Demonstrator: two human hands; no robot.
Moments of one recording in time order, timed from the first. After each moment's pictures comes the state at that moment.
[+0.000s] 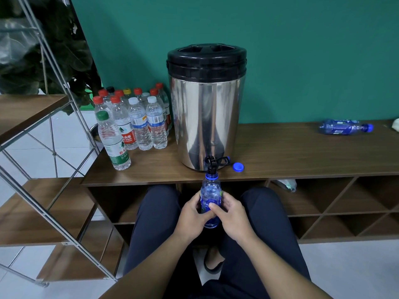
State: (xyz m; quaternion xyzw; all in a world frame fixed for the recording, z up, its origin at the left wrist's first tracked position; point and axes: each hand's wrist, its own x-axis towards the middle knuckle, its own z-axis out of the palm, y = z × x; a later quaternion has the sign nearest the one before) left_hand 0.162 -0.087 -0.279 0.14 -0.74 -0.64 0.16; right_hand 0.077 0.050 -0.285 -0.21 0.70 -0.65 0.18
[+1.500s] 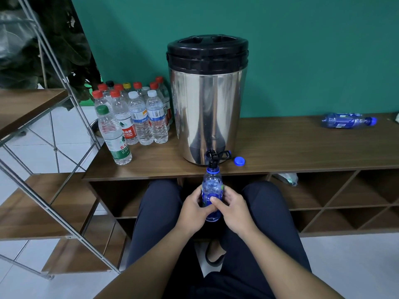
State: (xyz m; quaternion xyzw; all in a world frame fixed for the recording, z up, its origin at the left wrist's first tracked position) left_hand 0.160 -0.087 -0.283 0.13 -0.73 -0.65 0.17; right_hand 0.075 0.052 -0.287 -0.23 0.71 -0.64 0.17
